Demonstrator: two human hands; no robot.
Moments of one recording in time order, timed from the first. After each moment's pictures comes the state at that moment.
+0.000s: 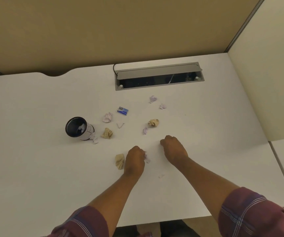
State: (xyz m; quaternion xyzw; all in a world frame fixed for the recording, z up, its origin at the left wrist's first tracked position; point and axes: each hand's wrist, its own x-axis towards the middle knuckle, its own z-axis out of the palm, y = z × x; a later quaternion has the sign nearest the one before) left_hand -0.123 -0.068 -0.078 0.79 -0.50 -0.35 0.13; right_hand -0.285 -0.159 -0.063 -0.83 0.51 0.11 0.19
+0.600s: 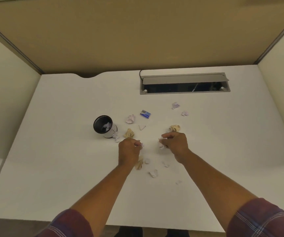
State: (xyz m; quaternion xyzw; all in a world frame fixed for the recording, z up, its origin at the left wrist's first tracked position) left_hand -0.033 -0.065 -0.021 0.84 -0.36 -0.29 0.28; right_hand -0.205 -0.168 -0.030 -0.45 0.63 -0.20 0.61
